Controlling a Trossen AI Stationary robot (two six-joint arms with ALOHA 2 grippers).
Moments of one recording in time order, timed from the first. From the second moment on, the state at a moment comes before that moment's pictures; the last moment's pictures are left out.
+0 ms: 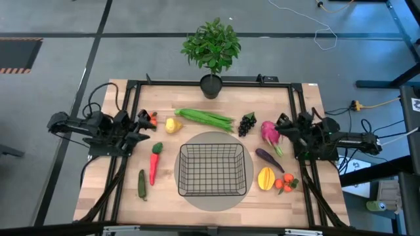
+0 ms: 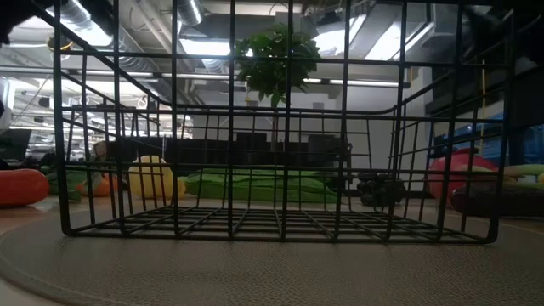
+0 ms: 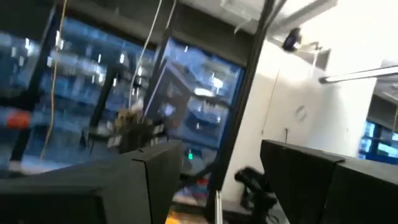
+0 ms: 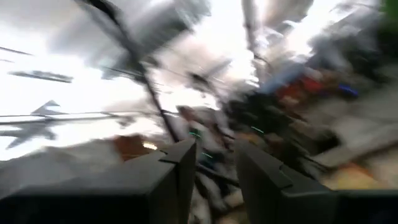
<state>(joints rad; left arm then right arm) -0.17 0.19 0.18 0.54 -0.03 -0.34 -0.05 0.03 0.01 0.54 -0.19 0.64</state>
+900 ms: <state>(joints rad) -0.17 0.68 0.78 -0.71 -0.56 -0.68 0.01 0.52 0.68 -0.82 0.30 0.73</state>
